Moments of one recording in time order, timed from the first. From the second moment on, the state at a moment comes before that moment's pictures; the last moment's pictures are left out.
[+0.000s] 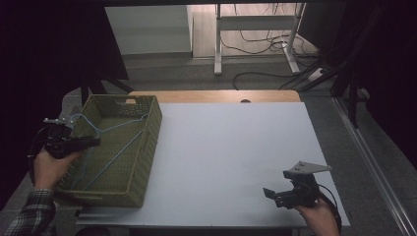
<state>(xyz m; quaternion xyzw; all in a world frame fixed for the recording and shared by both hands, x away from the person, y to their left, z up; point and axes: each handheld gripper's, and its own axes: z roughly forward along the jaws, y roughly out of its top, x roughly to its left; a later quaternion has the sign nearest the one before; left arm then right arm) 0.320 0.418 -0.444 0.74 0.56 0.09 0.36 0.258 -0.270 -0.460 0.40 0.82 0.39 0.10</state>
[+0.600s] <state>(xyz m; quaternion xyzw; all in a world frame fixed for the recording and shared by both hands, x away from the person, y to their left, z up) 0.252 0.339 -0.418 0.76 0.43 0.11 0.48 0.251 -0.278 -0.449 0.41 0.81 0.40 0.12</state>
